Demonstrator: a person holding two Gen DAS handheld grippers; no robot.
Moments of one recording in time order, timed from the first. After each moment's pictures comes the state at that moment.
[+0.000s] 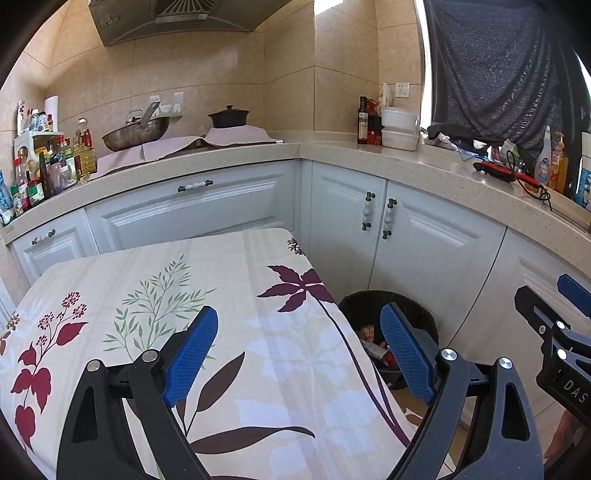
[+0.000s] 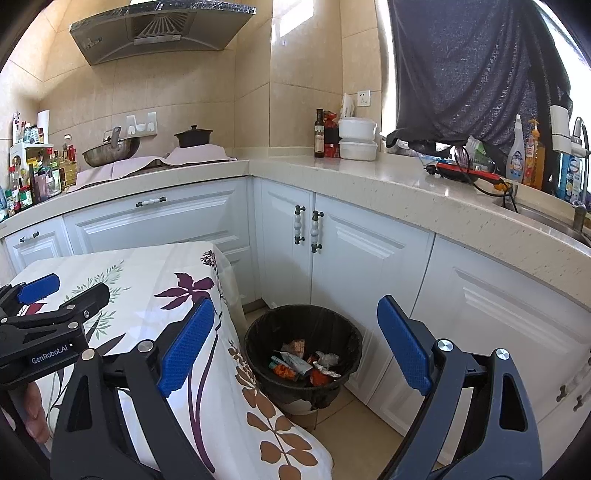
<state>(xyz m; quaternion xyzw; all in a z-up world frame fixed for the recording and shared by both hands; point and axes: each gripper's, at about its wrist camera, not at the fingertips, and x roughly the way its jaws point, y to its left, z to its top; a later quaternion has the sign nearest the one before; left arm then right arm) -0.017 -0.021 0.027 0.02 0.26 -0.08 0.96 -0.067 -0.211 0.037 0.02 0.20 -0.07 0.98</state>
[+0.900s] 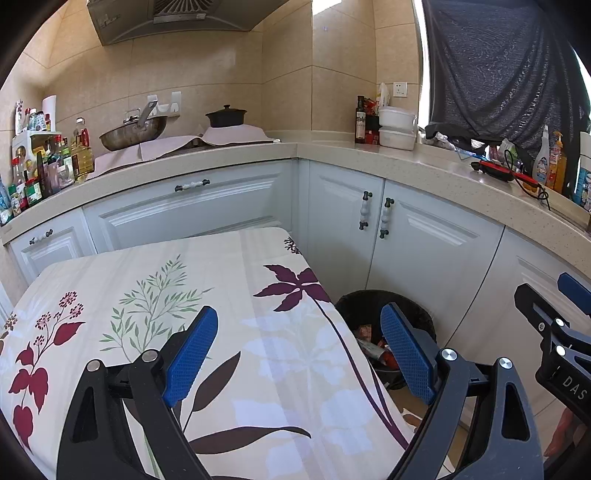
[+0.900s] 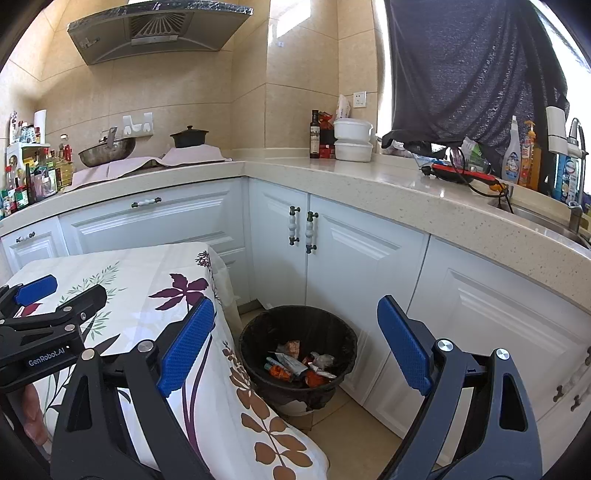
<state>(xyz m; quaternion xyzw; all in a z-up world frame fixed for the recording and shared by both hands) -0.018 -0.023 0.027 0.02 0.26 -0.08 0.96 -0.067 -0.218 0.038 0.01 0.20 -0.07 0.98</state>
